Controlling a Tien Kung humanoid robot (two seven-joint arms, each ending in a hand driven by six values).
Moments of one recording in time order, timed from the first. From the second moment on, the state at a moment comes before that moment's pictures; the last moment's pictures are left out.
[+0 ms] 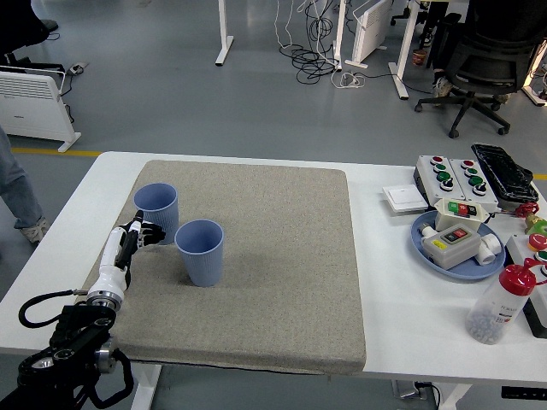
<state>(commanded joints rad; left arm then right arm) -0.62 0.11 -0.98 -0.49 0.74 0.13 -0.52 0.15 -0.17 0.17 0.24 -0.08 -0.25 -0.26</state>
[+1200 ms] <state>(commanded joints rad) -0.60 0.44 -1.14 -1.27 1.64 0.00 0.00 0.16 -0.18 0.14 0.24 -0.02 -0.25 -0.25</state>
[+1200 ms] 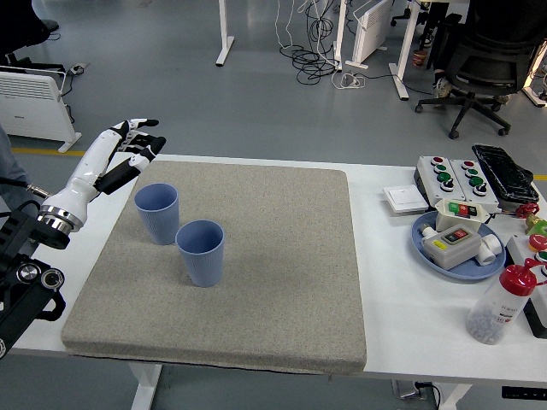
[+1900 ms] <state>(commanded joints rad) -0.79 0.47 -0.88 -1.24 1.90 -0.45 0.15 0.15 -0.18 0.15 0.24 -0.03 -0.25 -0.25</state>
